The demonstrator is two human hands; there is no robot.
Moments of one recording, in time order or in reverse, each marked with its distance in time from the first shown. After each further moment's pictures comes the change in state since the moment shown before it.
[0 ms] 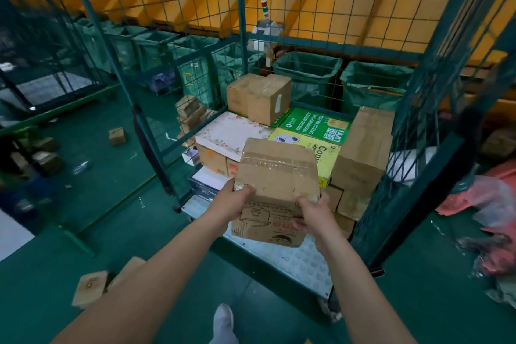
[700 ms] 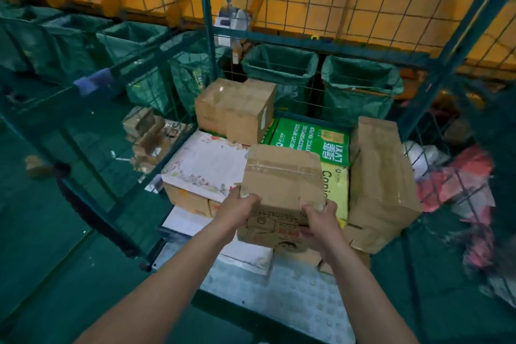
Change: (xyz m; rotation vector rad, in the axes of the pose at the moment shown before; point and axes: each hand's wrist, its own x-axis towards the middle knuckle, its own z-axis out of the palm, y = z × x) left_hand 0.356 0.082 -0.086 0.049 -0.196 -0.022; right_hand 0.268 -0.108 0.165 -0.011 0.258 0.067
